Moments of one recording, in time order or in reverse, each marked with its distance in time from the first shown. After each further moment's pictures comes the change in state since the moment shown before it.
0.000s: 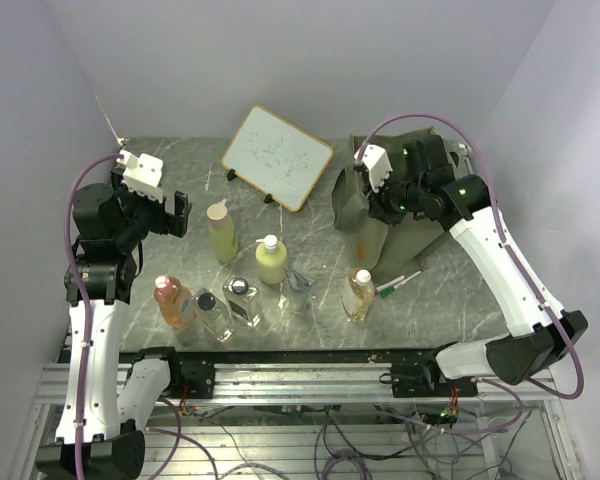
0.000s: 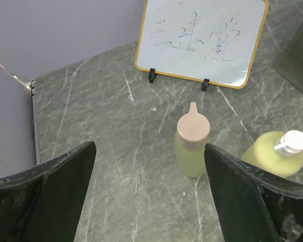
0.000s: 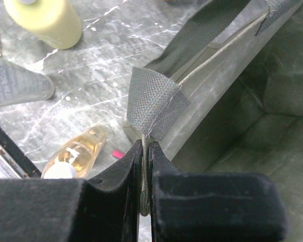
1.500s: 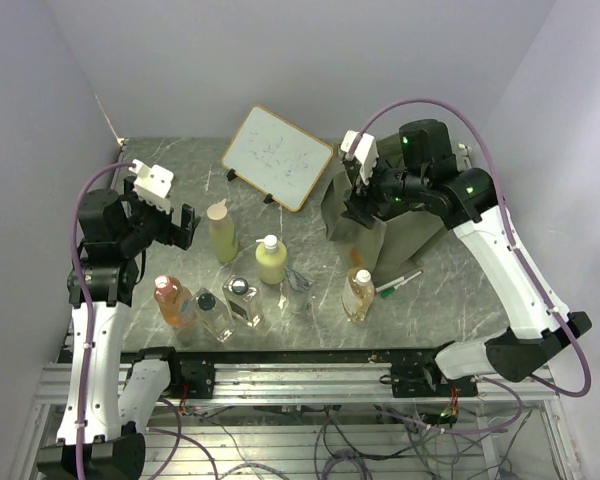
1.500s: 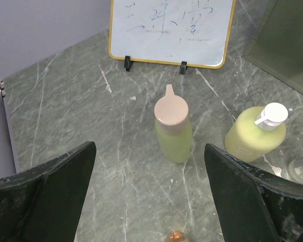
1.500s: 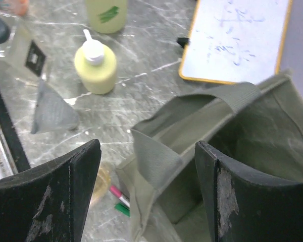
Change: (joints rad) left arm 0.000 -0.023 -0.040 -0.056 0.110 0.055; right arm 0.098 0.017 0.177 0.022 -0.138 -0.092
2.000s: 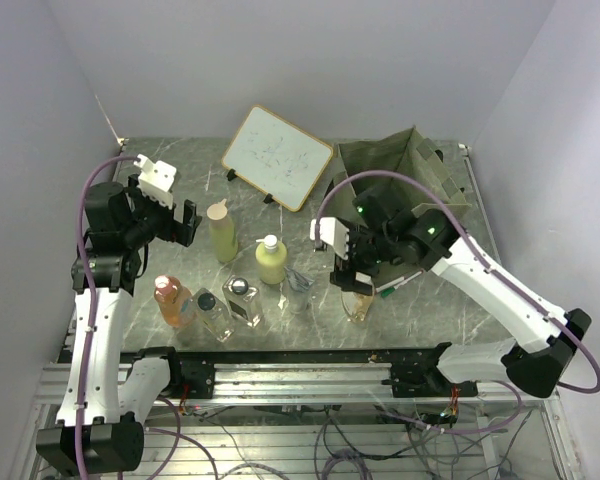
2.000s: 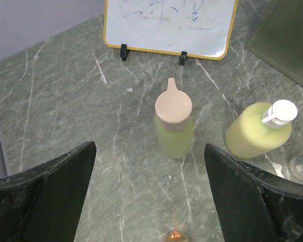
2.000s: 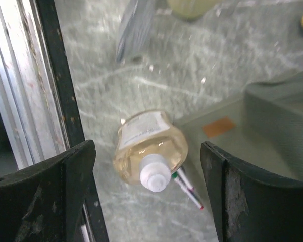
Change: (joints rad) left arm 0.000 0.072 0.000 0.004 -0.006 -0.003; right arm 0.253 -0.110 -0.329 -0.119 0.071 -0.088
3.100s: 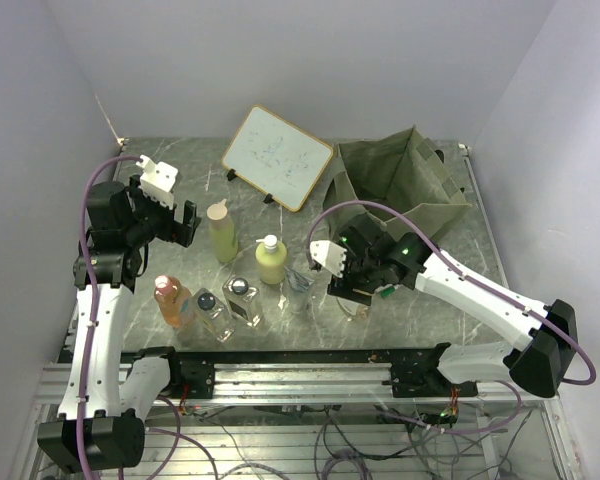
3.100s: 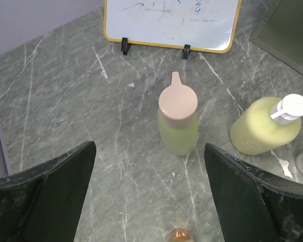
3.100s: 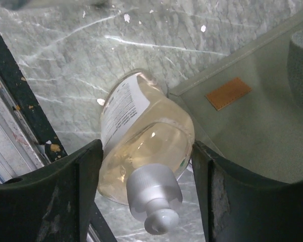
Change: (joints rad) left arm 0.016 0.022 -0.016 0.008 0.005 0.027; right arm 0.065 -0.010 -0.317 0.160 0.302 0.084
